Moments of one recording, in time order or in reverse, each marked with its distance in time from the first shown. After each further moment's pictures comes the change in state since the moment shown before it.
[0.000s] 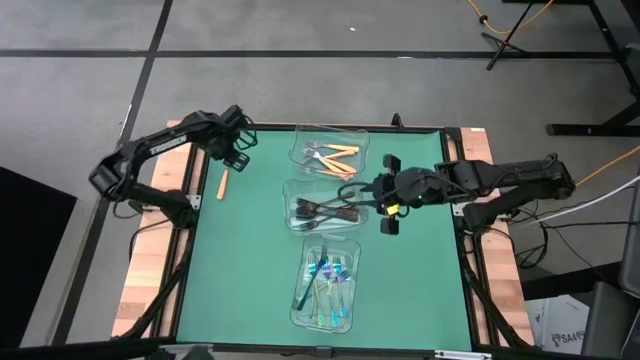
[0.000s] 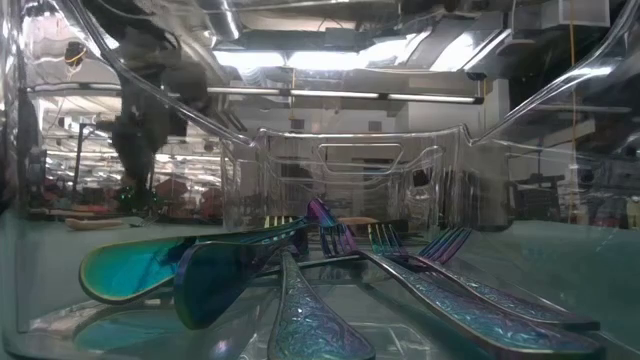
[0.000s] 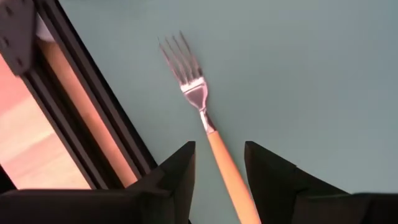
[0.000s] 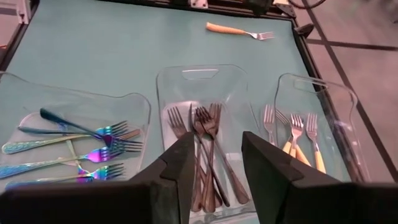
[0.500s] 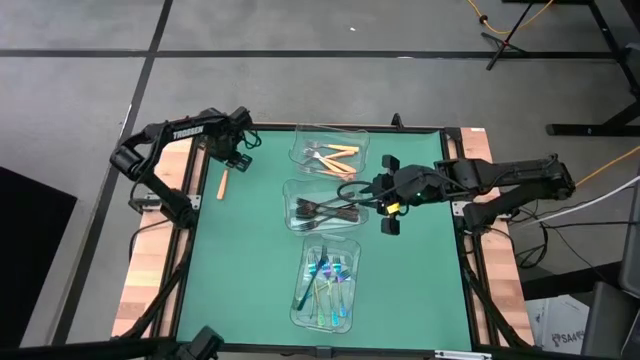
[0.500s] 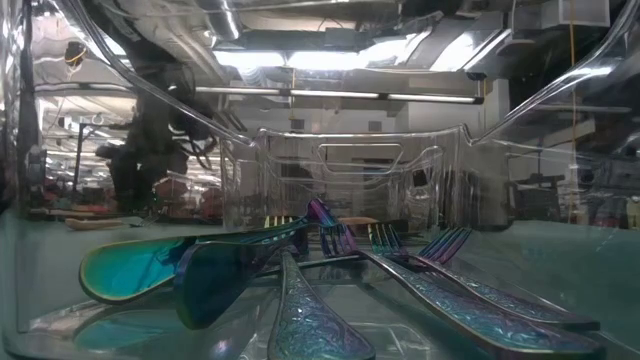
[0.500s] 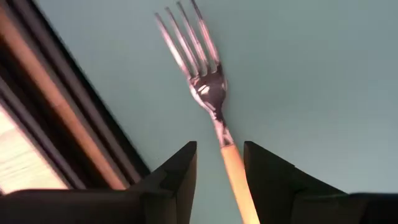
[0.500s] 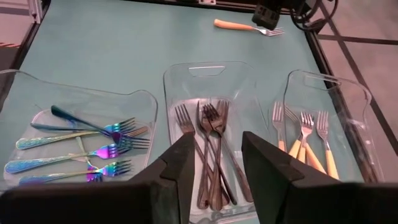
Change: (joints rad) left arm 0.091 0.245 0.000 0.050 0.011 -0.003; right arm -0.029 0.000 0.000 -0.007 -0.059 0.000
